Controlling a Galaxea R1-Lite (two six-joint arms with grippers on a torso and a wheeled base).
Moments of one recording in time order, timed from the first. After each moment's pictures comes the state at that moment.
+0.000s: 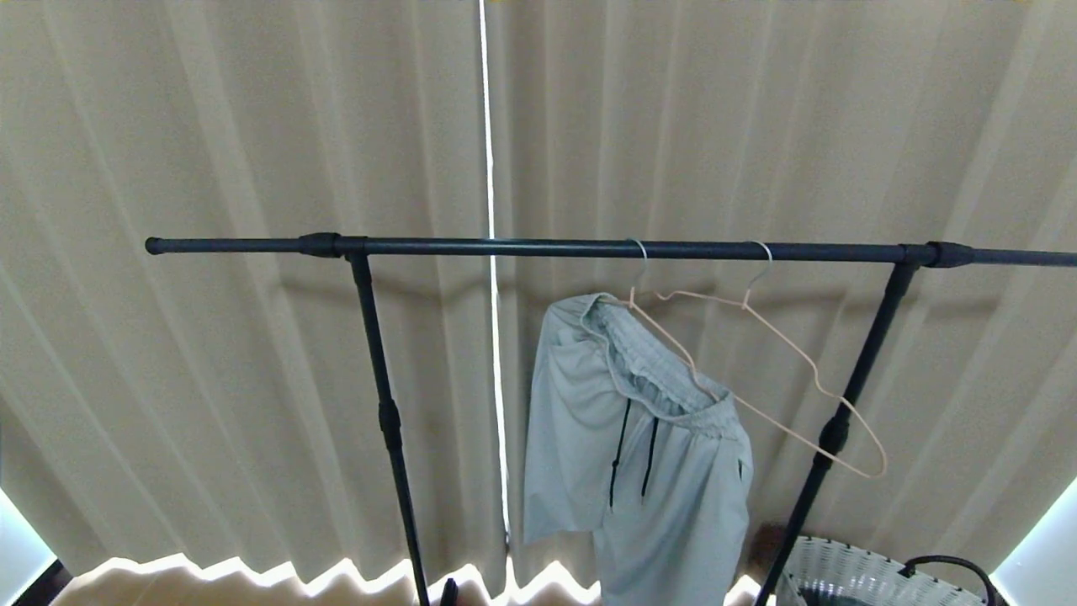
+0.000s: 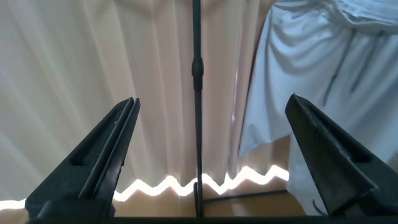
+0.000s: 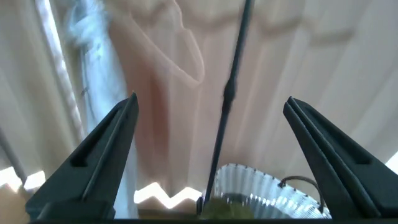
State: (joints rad) left arm -0.01 0.01 0.00 0.01 -0.12 0.05; right arm 0.00 0.00 0.00 0.00 0.00 -0.05
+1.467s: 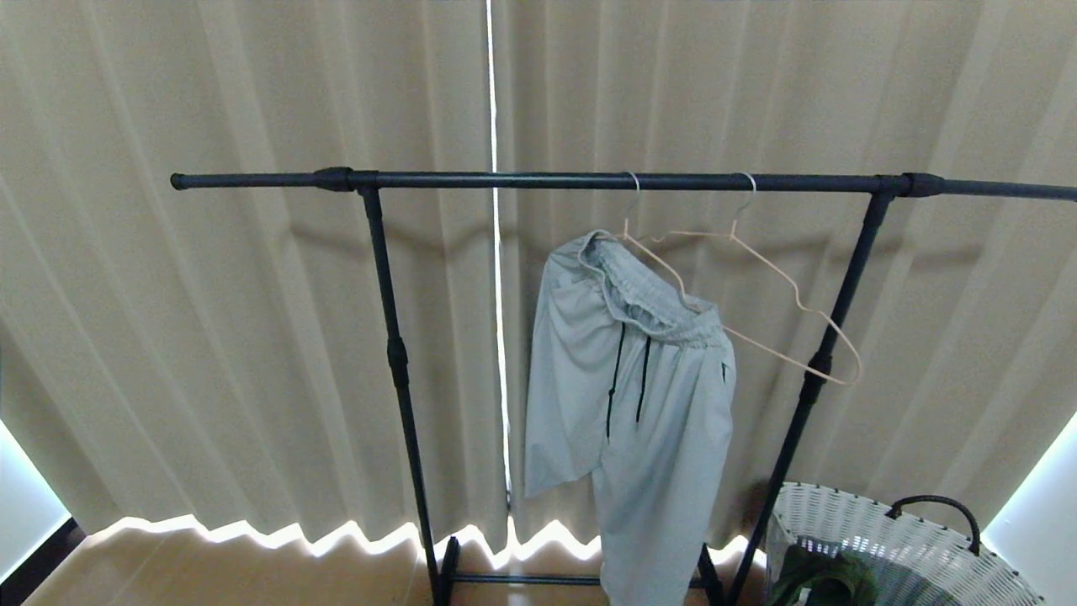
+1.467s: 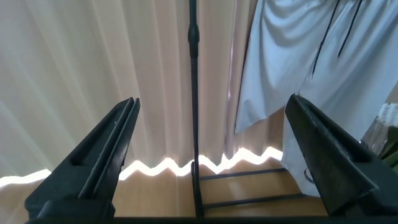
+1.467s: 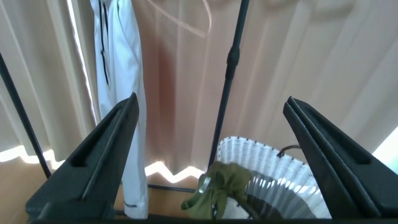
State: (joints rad) left arm -0.01 0.01 0.00 0.01 -0.11 0.04; right arm 0.00 0.00 0.00 0.00 0.01 -0.05
